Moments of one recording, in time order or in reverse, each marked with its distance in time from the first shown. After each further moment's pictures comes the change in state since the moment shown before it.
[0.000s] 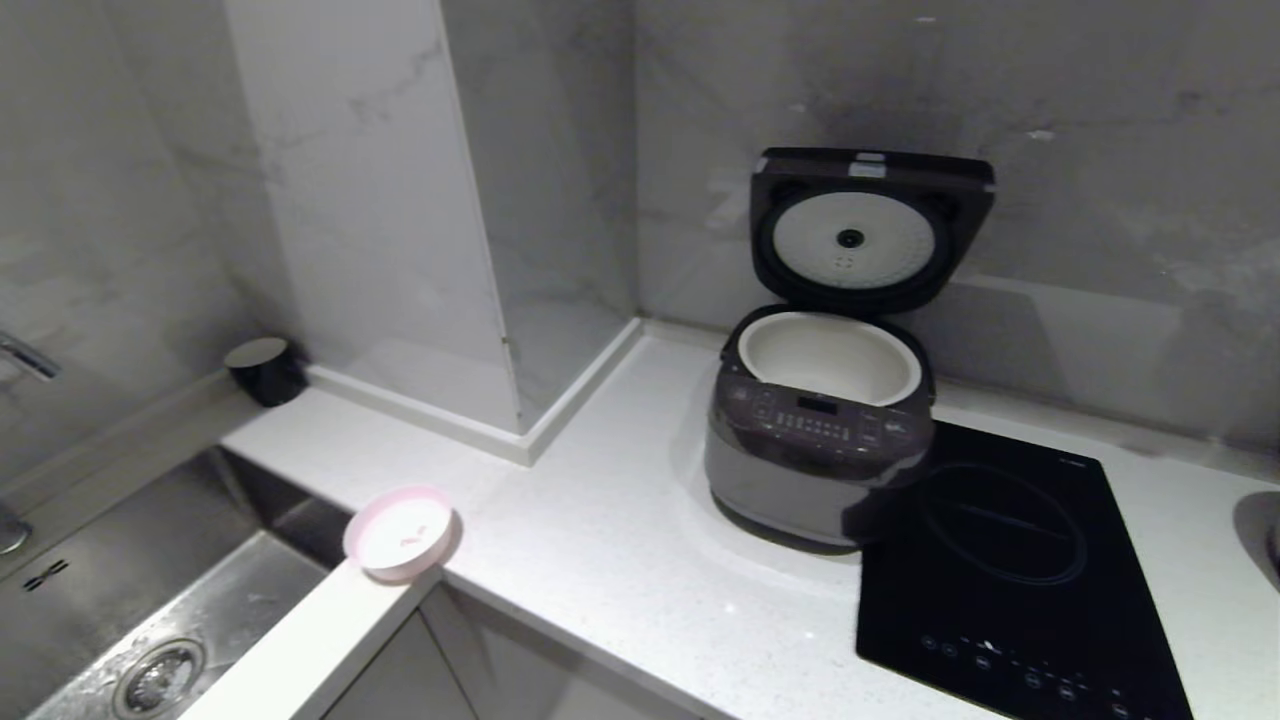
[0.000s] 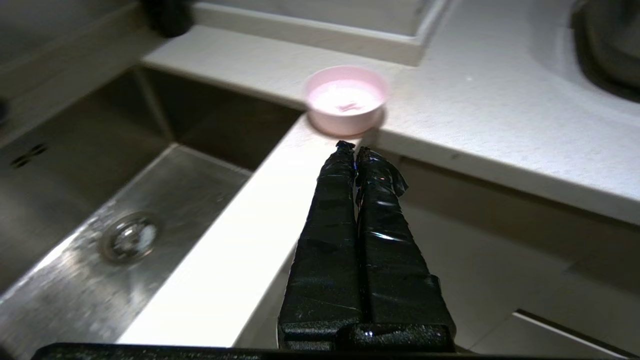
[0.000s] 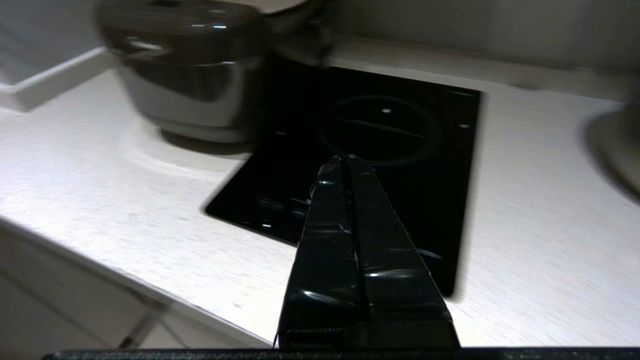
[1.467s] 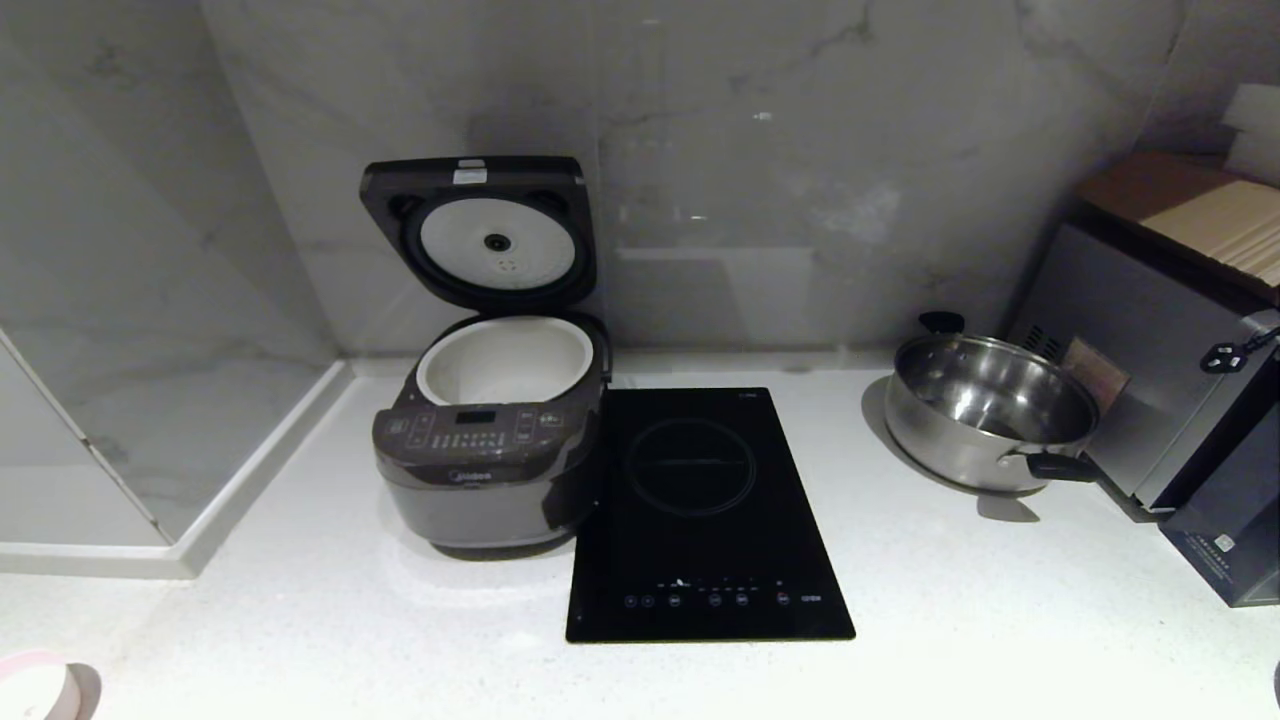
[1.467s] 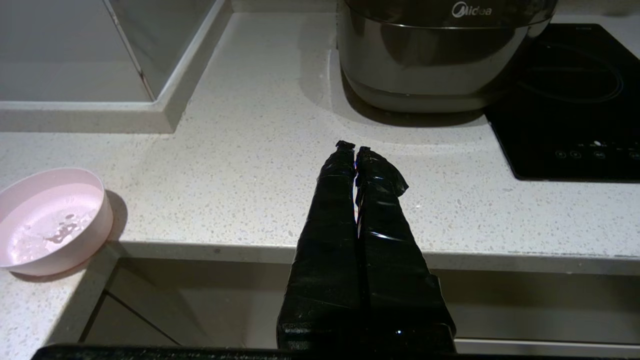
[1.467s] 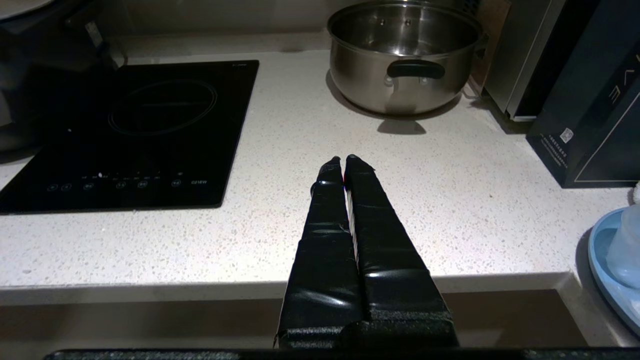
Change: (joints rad) left arm -0.001 0.000 -0.001 0.000 0.015 -0.043; right arm 0.000 0.000 0.000 0.000 0.000 0.000
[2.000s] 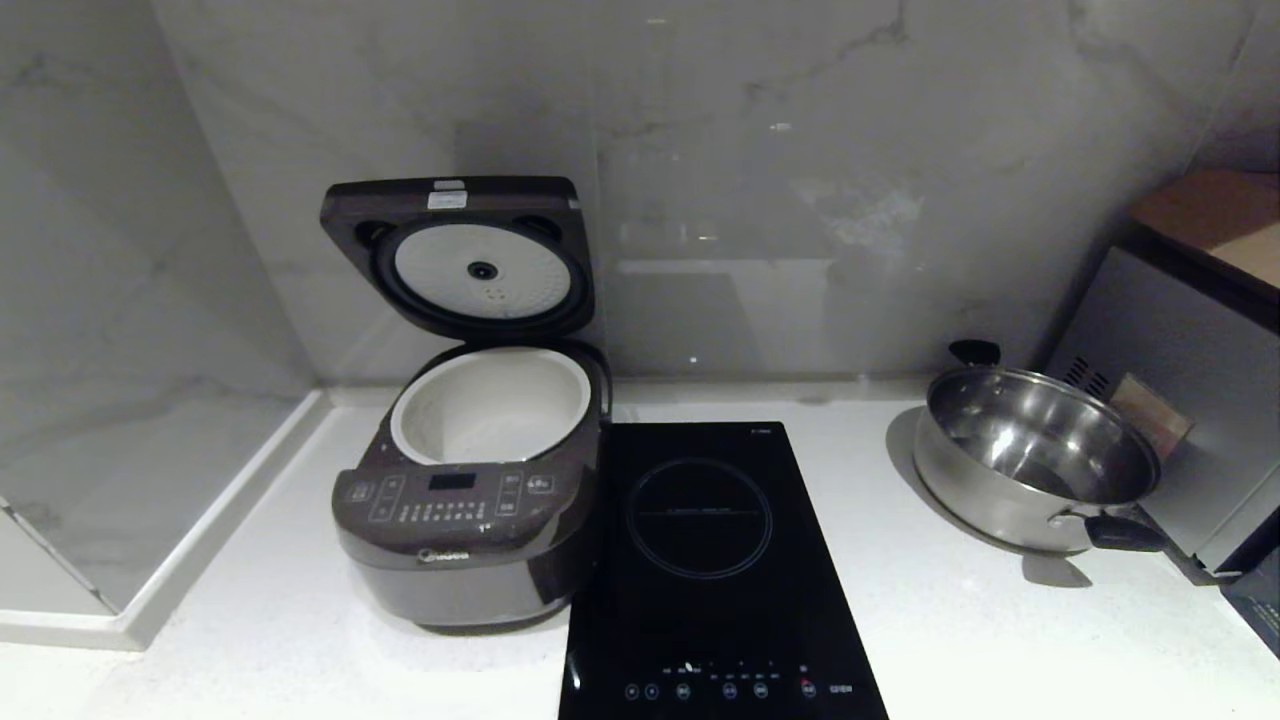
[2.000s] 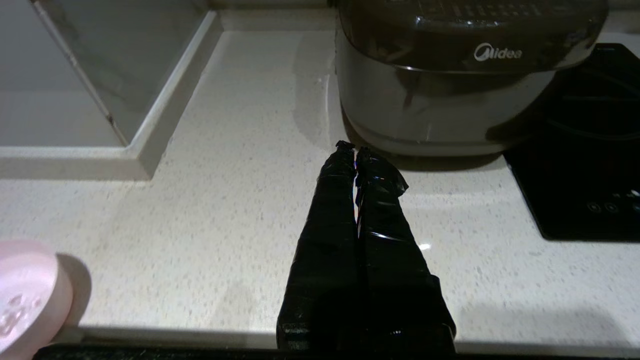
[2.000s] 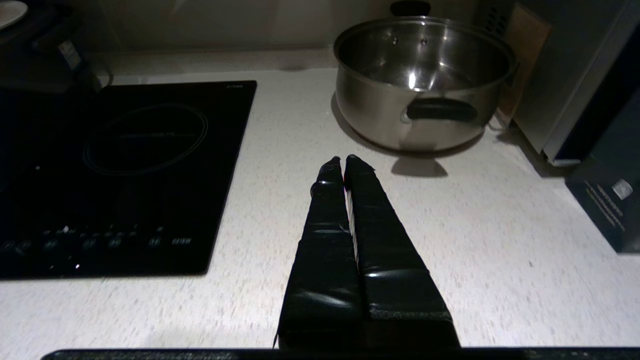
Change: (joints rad) left arm 0.000 0.000 0.000 0.000 -0.008 0.001; right arm 0.000 0.000 0.000 0.001 0.000 0.000
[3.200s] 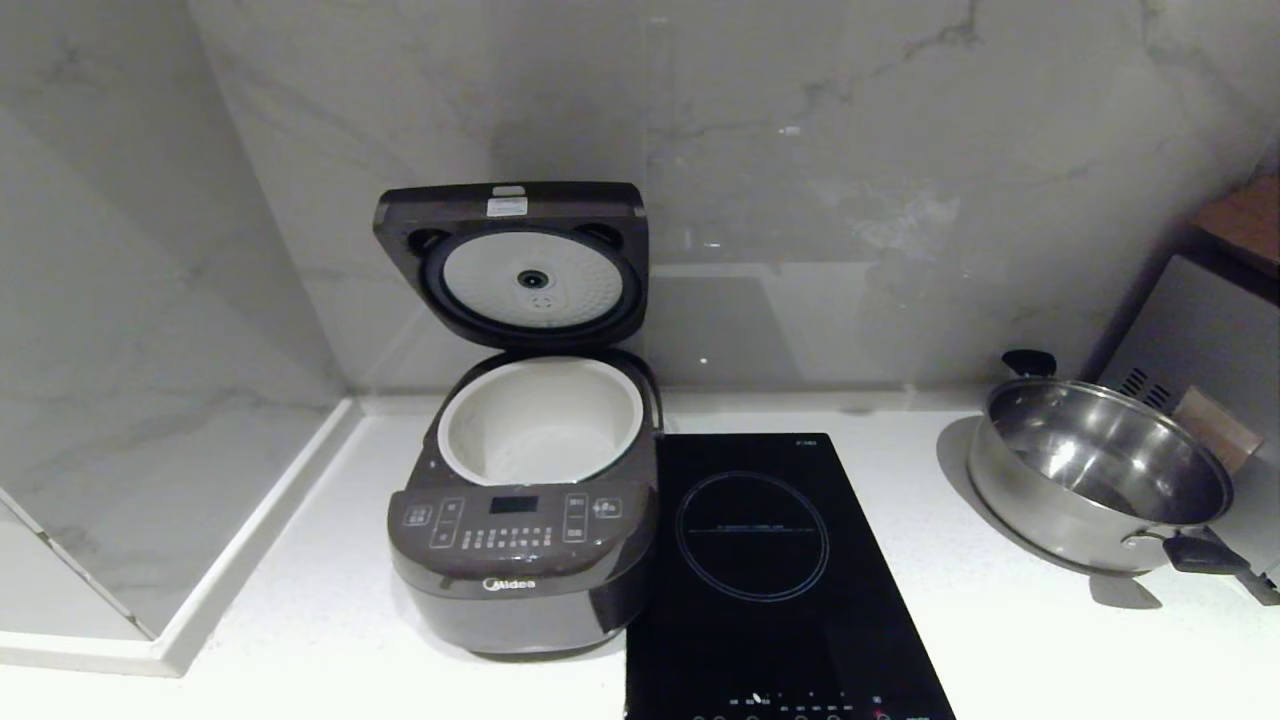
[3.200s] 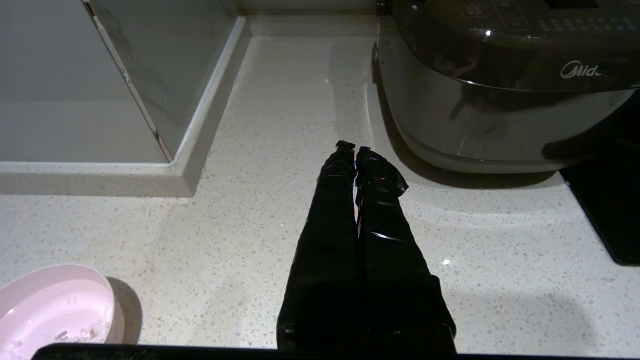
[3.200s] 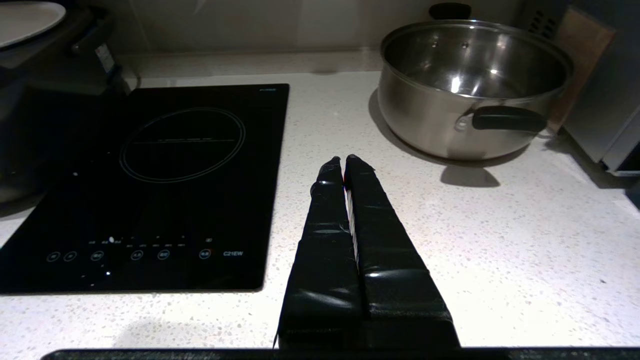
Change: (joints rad) left arm 0.000 0.000 0.000 -0.001 -0.004 0.000; right arm 0.001 0.000 0.000 0.000 0.000 0.000
